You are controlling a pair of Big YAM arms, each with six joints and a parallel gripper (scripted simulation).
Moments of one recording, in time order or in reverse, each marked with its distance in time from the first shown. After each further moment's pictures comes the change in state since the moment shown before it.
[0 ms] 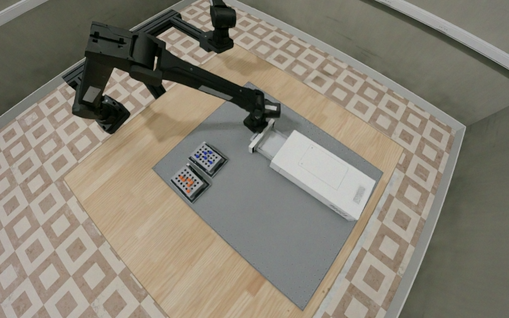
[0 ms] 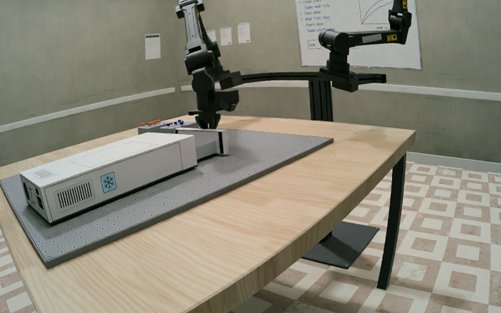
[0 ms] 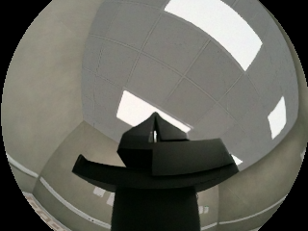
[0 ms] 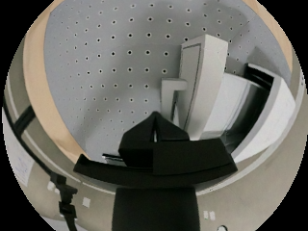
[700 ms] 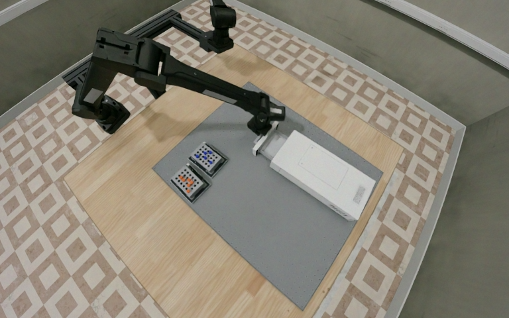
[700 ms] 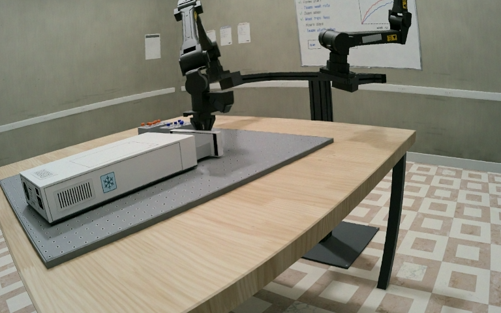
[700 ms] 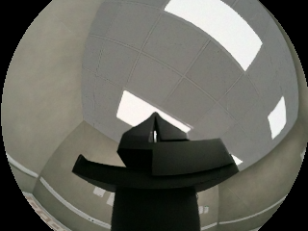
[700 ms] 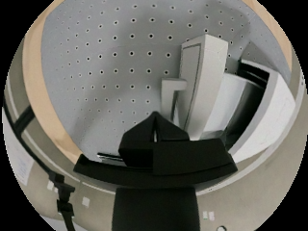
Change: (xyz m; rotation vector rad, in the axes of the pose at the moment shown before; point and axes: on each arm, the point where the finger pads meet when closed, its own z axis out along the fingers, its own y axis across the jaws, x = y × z) left arm 0.000 0.000 0.000 0.000 0.000 0.000; right arm 0.000 -0.023 0.000 -0.001 0.001 0.000
